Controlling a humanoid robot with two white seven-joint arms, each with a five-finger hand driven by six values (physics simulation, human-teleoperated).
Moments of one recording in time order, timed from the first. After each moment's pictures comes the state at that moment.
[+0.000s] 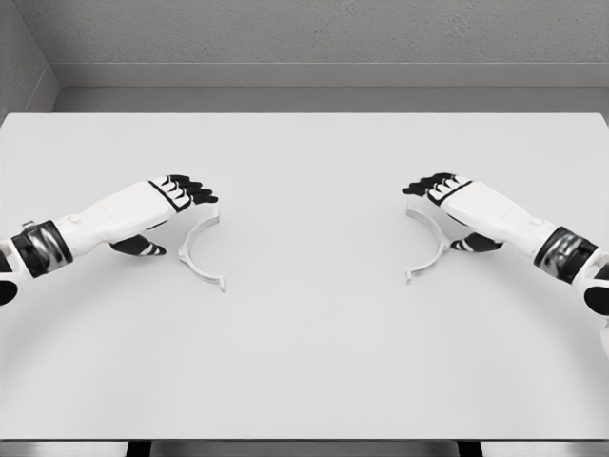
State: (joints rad) left arm -0.42 0.75 -0.55 -1.37 -0.56 -0.61 -0.13; right arm -0.27 -0.52 0.16 -1.40 0.68 -0.61 0.37
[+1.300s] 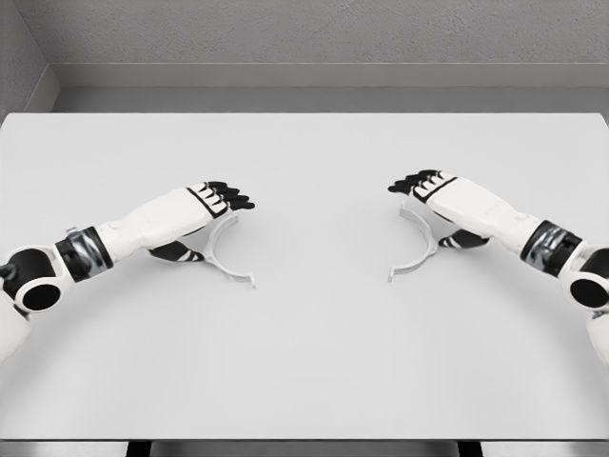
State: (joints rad) left arm -0.42 0.64 -0.58 -1.37 -0.57 -0.61 -0.13; right arm -0.31 -0.51 0.21 -1.39 0.68 -0.61 0.37
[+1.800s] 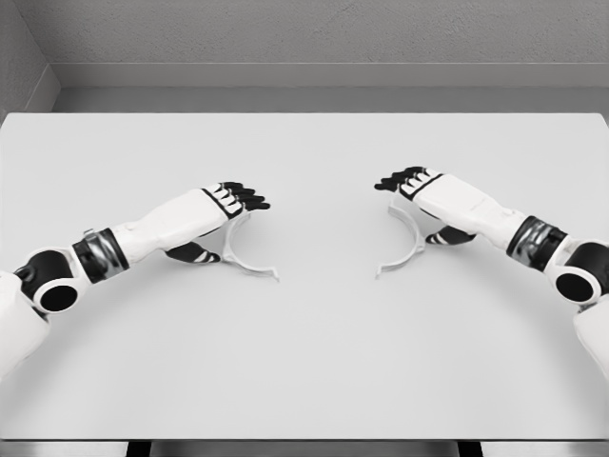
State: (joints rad) left arm -0.42 0.59 -0.58 -1.37 -0.57 -0.61 -0.13; right arm -0.33 -0.48 0.24 -1.38 0.69 -0.61 0.37
